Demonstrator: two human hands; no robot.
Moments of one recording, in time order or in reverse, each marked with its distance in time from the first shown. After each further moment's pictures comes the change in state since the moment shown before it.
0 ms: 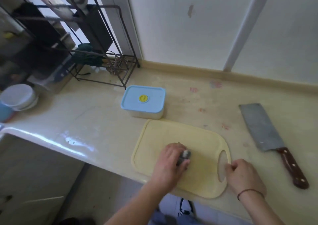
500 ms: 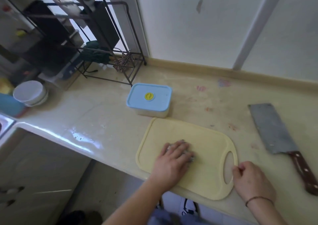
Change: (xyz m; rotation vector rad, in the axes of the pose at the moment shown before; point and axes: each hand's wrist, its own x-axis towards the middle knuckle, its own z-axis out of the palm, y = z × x) left_hand -0.012 -0.028 0.005 0.451 -0.202 0.112; right_hand -0.001 0.008 0.002 0.012 0.042 -0.077
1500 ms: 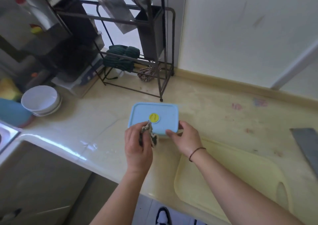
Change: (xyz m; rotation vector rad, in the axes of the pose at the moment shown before) left_hand 0.011 -0.182 -0.117 -0.468 0.782 -0.498; right_hand -0.010 -0.327 0.066 0.454 -0.181 -0.464
